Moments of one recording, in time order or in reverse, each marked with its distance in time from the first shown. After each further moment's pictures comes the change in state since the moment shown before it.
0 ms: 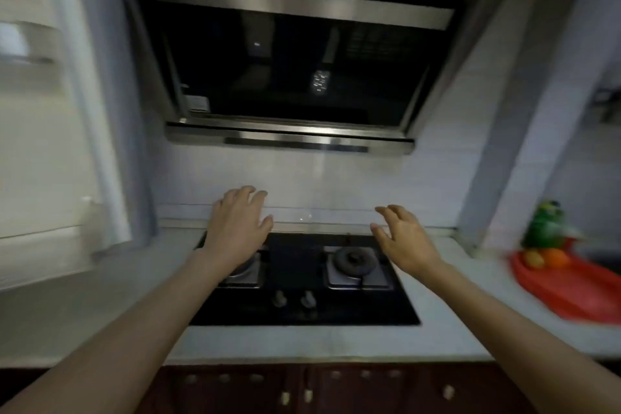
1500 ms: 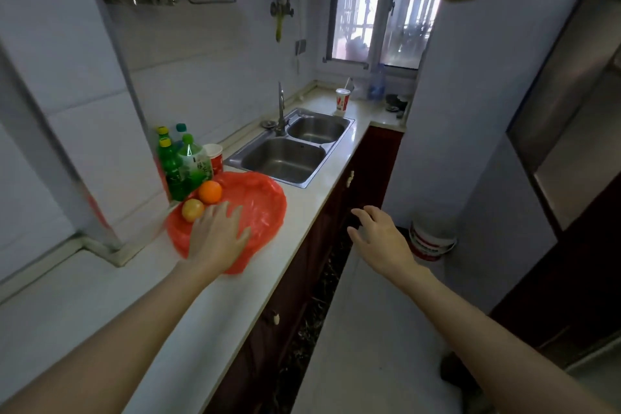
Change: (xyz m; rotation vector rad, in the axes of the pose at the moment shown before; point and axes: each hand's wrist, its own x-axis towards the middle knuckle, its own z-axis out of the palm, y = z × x) left_hand 0.163 0.734 0.425 -0.288 -0.428 0.876; right_hand -0.183 0.632 -0.157 -0.292 0.135 1.037
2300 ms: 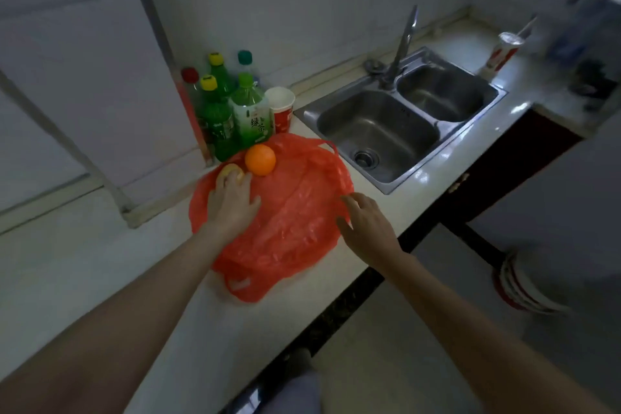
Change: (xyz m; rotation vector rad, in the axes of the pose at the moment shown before) left_hand 0.199 -0.107 0.168 -0.121 -0.185 -0.491; right_hand 0.291 -0.029 0.172 0.039 -0.363 -0.403
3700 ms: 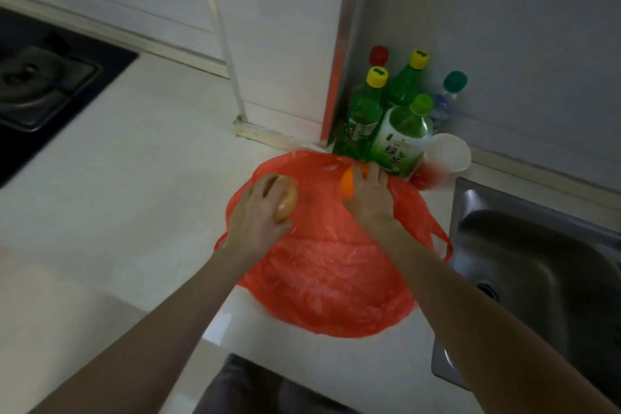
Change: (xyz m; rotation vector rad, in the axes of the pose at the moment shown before) left_hand -0.012 0.055 0.038 -0.165 0.431 -0.792; right_hand 0.277 -0.048 0.103 -0.257 -0.368 -0.766
